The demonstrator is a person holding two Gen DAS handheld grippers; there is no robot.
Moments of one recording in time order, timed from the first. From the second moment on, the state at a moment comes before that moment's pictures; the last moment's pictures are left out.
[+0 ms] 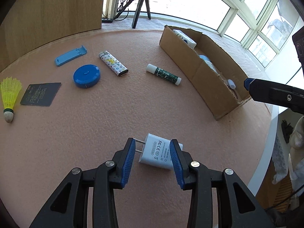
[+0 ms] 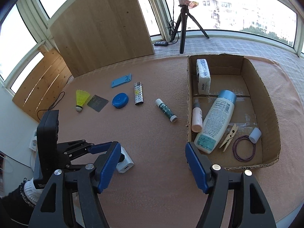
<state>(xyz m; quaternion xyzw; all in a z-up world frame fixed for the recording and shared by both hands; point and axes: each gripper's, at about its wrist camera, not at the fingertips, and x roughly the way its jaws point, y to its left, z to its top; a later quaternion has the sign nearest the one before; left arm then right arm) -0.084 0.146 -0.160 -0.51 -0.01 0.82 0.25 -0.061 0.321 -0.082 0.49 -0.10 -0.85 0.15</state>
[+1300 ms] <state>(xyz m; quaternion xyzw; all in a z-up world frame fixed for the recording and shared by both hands) -0.080 0.145 -0.182 -0.54 -0.09 0.80 0.25 -0.107 0.256 -0.178 0.64 -0.13 -0.71 0.27</state>
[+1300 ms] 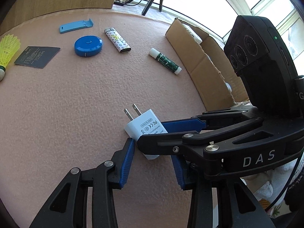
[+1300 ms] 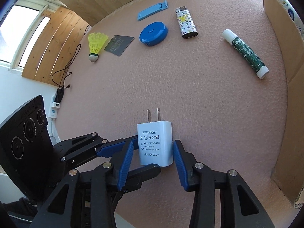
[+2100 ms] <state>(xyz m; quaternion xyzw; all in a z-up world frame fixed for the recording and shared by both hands) -0.083 0.189 -0.113 -0.48 -0.05 0.83 0.29 -0.097 0.306 -0.108 0.56 -0.15 -0.78 0.24</state>
